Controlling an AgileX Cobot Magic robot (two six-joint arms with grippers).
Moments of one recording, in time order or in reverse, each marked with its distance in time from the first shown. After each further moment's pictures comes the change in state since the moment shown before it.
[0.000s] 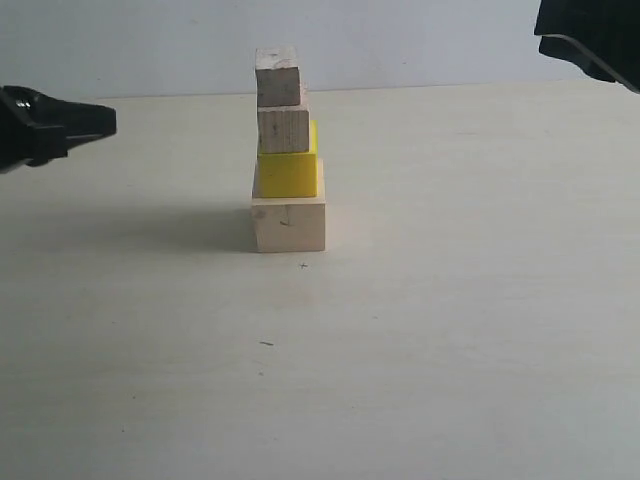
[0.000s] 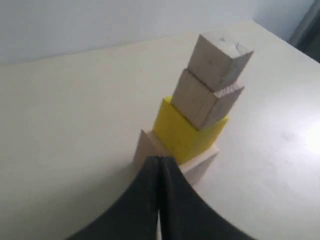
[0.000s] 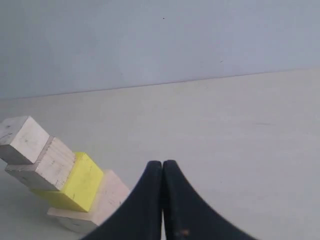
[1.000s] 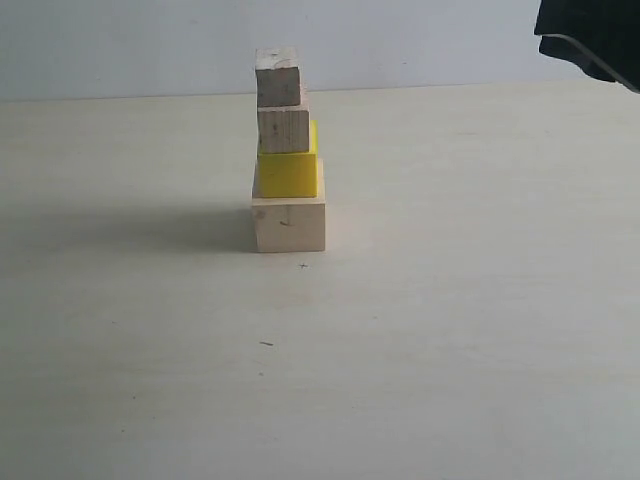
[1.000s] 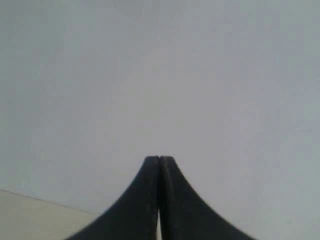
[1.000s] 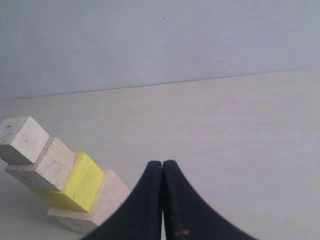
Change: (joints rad) left arm 0.001 -0.815 0.012 -0.074 -1.025 -0.053; right arm 0.000 0.000 0.000 0.000 -0.002 0.000
